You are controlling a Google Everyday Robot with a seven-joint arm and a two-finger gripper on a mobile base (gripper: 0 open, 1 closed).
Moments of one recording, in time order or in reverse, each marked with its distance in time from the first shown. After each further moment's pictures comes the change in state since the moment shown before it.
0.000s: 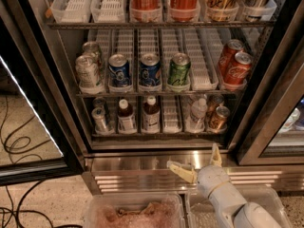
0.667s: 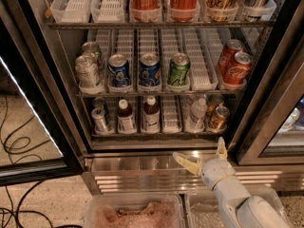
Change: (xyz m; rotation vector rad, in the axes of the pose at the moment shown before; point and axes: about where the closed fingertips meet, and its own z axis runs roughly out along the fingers) arm -0.015 -0.030 0.009 0.049 -0.035 -0.001
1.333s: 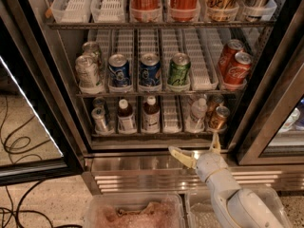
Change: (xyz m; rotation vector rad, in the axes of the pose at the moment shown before) arm 0.005 0.000 0.030 0.009 -0.039 0.001
